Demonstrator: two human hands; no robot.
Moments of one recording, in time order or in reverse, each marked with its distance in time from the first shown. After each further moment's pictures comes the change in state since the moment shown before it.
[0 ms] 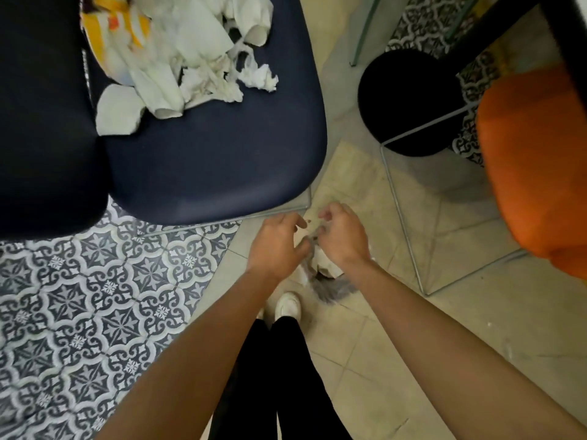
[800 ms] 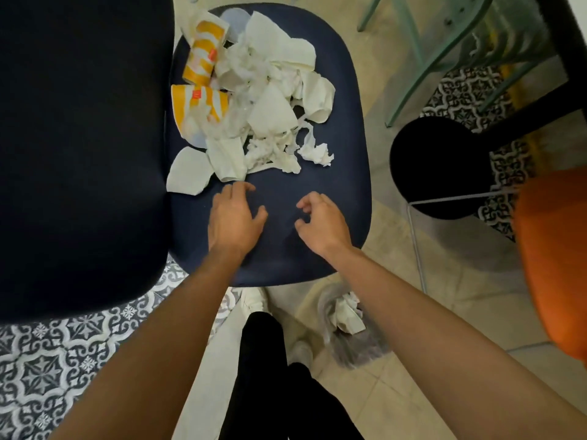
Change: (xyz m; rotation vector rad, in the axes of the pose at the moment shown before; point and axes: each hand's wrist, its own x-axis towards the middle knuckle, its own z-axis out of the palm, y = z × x) left_hand 0.095 -0.070 -0.159 0.040 0.335 -0.307; right_hand 0.098 -0.162 -0.005 -0.017 -0.096 -0.224
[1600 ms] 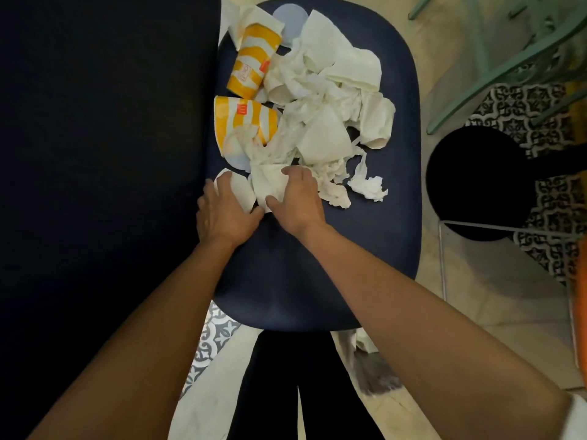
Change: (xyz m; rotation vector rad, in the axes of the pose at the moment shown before) left_hand 0.107 -0.066 -0.033 0.051 -0.110 -0.321; right_hand 0.117 -0.111 0.055 0.005 -0.096 -0.070
